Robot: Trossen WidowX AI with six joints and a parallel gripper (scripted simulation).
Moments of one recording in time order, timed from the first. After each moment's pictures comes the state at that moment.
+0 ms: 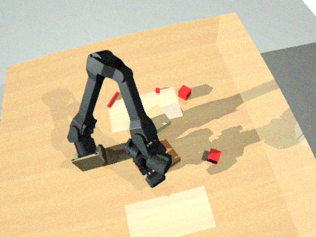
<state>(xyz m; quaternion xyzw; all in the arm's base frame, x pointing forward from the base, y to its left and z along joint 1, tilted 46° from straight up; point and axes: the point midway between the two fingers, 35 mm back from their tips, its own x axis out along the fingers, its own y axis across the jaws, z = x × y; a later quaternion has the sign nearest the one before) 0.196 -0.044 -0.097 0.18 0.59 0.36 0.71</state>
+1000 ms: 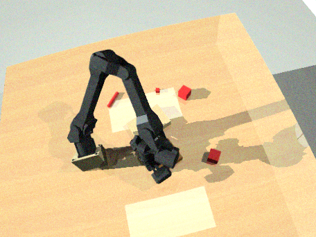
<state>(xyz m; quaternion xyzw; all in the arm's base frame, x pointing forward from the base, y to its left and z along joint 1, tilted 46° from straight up) 0.221 -0.038 -0.092 0.18 0.59 0.36 0.71</state>
